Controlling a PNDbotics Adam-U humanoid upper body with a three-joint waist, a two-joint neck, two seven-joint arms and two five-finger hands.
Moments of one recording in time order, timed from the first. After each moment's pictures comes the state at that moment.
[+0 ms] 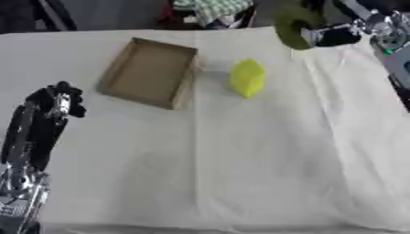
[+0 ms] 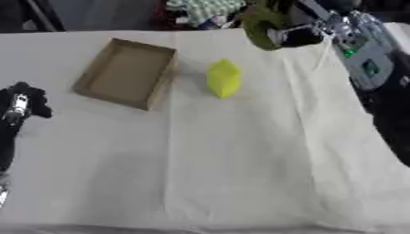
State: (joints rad) left arm -0.21 0.23 -0.14 -1.78 -0.06 0.04 0.08; right arm -0.93 -0.60 0.23 -1.16 0.55 -0.37 0.15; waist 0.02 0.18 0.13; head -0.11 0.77
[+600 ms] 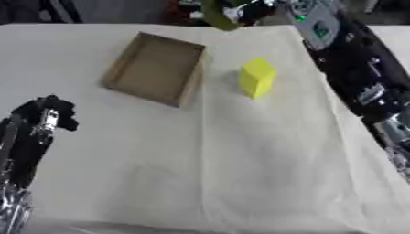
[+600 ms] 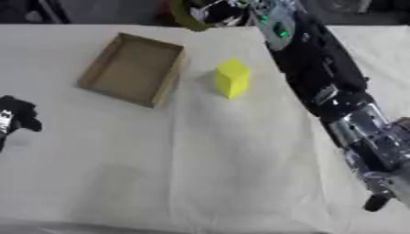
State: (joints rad) left arm -0.27 0.21 -0.22 -1.77 -0.04 0.04 0.00; right arm -1.09 -0.44 0.18 -0.93 0.66 -0.39 0.23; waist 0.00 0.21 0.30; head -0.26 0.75
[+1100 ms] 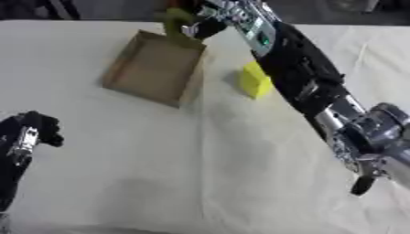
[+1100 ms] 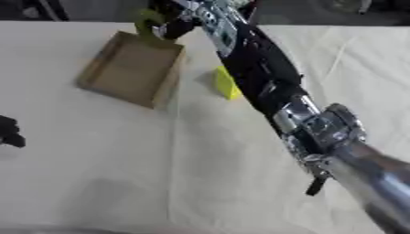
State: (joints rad) left arm -0.30 0.19 -0.27 -1.76 -0.03 0.04 -0.05; right arm -1.13 -0.38 0.11 -0.76 0.77 -0.36 0.20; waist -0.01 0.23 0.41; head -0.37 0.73
